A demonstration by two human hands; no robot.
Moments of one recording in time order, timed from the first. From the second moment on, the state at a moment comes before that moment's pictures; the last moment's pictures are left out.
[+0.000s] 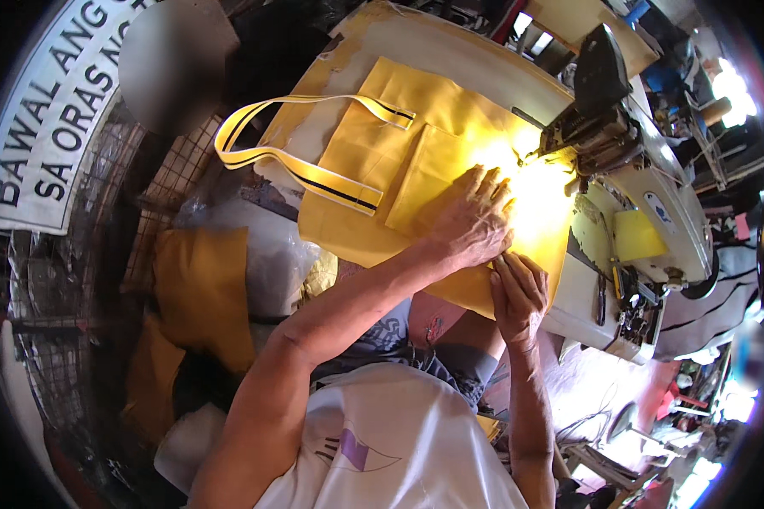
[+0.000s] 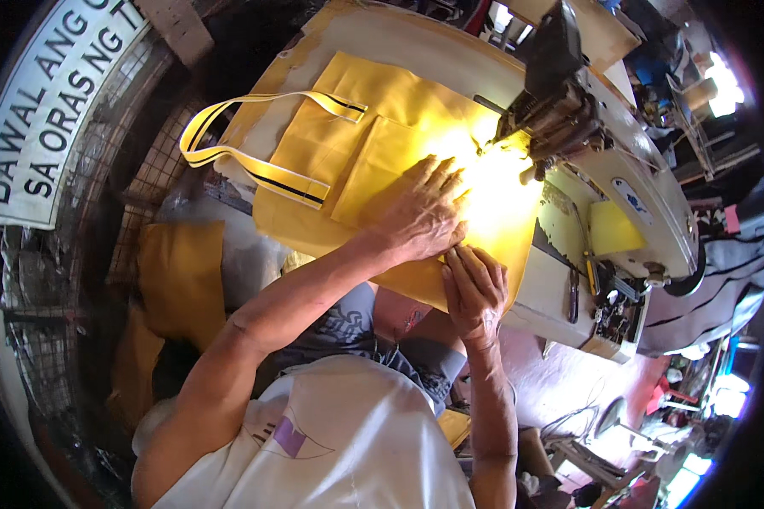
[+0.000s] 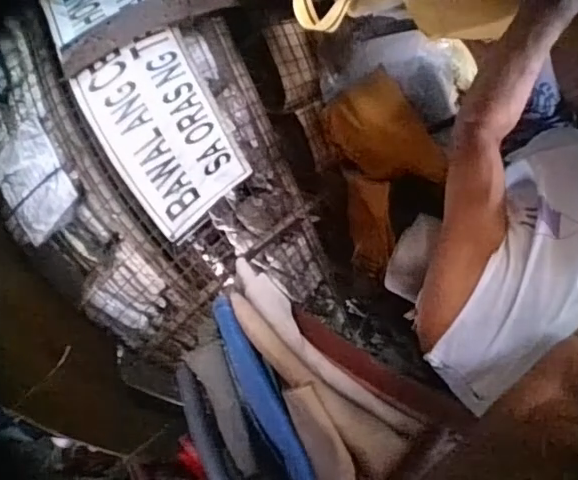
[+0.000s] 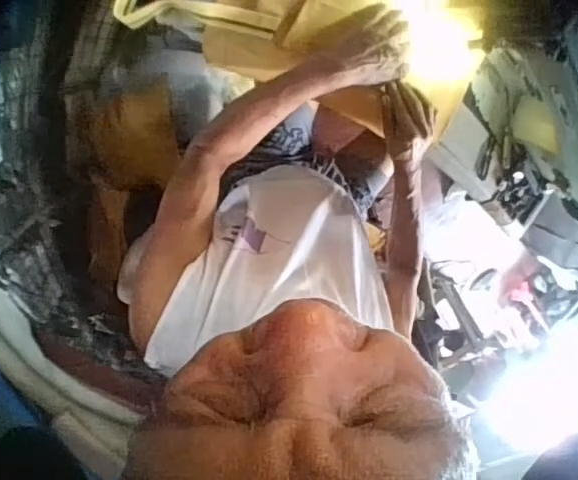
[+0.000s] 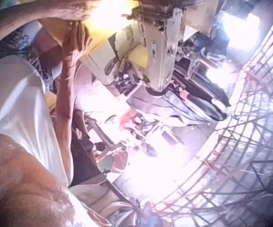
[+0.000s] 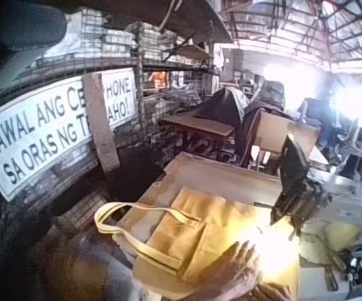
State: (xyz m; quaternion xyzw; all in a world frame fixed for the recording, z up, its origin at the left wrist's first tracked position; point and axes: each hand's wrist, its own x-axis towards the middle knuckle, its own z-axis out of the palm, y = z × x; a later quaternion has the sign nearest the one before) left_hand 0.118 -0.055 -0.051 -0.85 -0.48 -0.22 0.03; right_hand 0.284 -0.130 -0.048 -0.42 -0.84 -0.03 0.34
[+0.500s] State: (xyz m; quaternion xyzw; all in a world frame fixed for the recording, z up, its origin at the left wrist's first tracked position) left_hand 0.098 -0.053 -0.040 -0.88 -0.44 -0.17 0.06; right_hand 0.288 -0.128 -0.047 -0.40 -0.85 -0.02 0.33
